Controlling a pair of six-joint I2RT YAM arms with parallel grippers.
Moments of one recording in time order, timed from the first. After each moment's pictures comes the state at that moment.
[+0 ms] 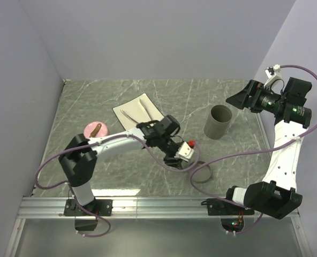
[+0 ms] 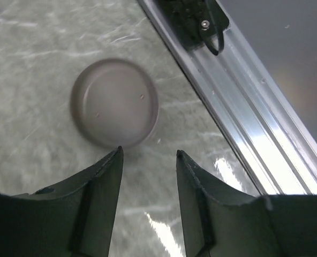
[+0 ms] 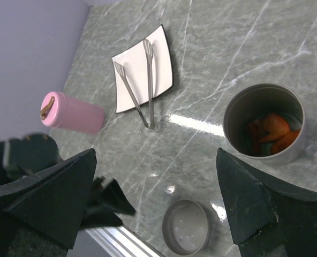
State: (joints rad) left arm -0.96 1.73 1.32 -0.51 0.86 0.85; right arm -0.40 1.24 1.48 -0.88 -0.95 0.09
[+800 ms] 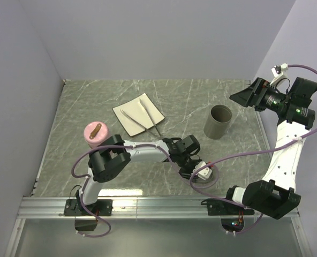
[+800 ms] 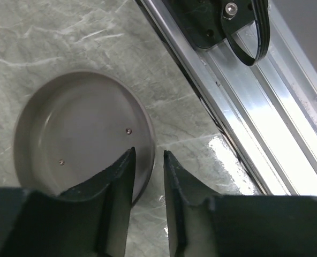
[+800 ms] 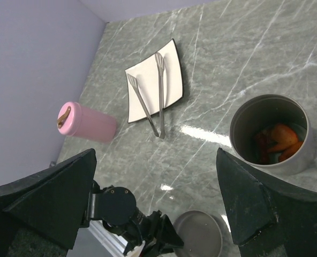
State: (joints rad) left arm -1.14 2.04 1.41 -0.35 0.71 0.79; right arm -0.46 1.25 1.48 -0.82 -1.03 0.15
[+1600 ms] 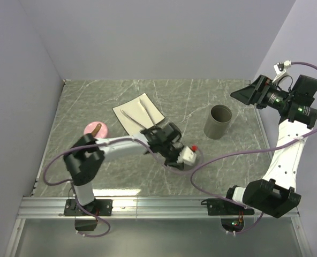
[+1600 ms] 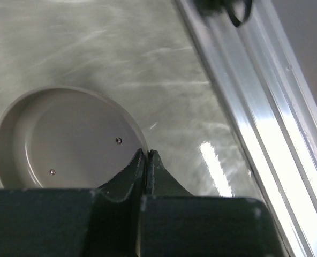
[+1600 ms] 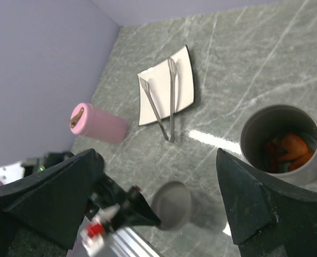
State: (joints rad) left arm -1.03 1.82 1.24 -0.39 0.71 0.74; right arm -0.47 1.26 1.51 -0.82 -1.08 0.17
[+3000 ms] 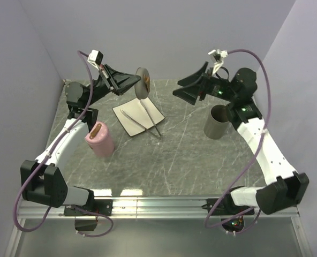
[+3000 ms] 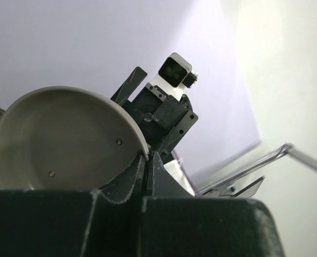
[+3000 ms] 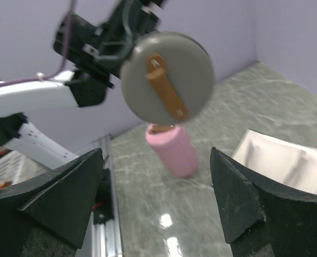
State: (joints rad) left arm -0.22 1.36 1.13 0.82 0.83 -1.60; right arm 0.26 1.27 1.32 0.14 -0.95 0.53
